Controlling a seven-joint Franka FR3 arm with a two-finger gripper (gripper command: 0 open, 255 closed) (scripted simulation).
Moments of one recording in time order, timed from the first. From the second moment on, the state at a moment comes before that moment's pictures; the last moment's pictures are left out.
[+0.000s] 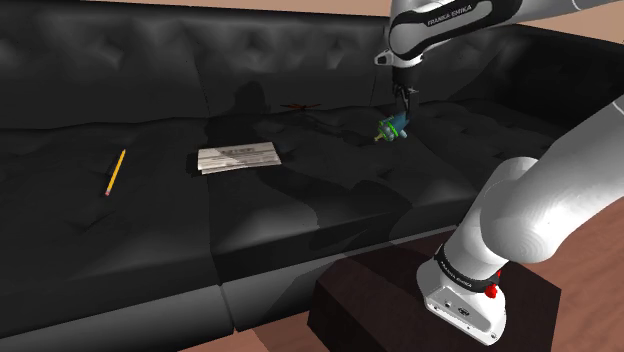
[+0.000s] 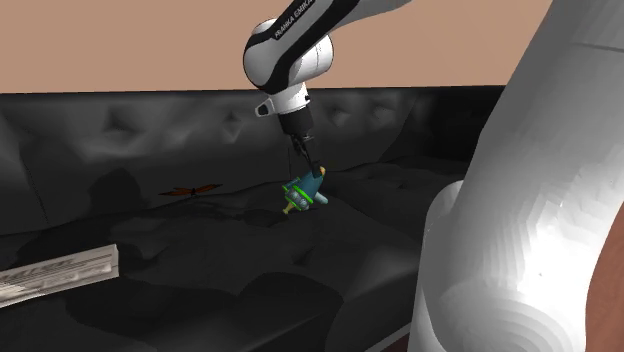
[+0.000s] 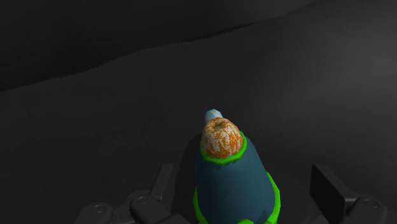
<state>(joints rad) 0.15 -0.28 -0.58 -2.28 -0.44 1.88 -1.09</state>
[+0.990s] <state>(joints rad) 0.15 -0.25 -0.59 -2.32 -0.44 1.96 -1.09</state>
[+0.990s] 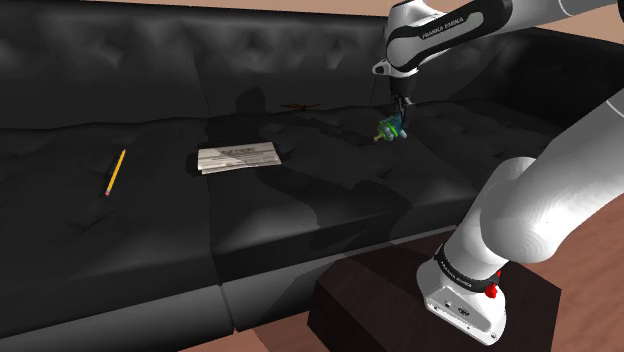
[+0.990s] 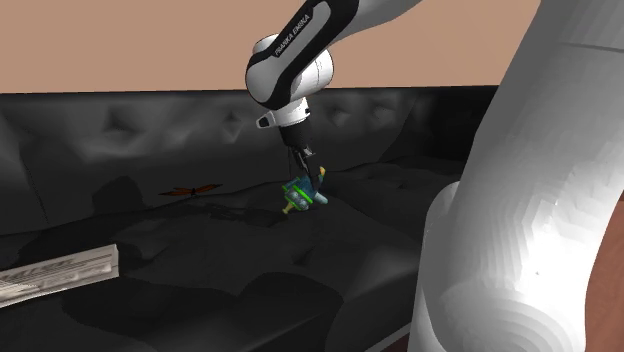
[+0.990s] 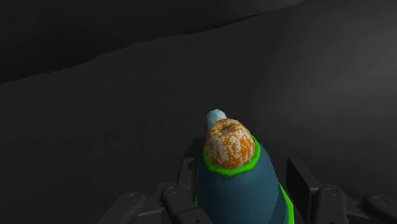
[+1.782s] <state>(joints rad) 0.16 -0.30 -0.56 -2.23 -0.44 1.82 -1.11</state>
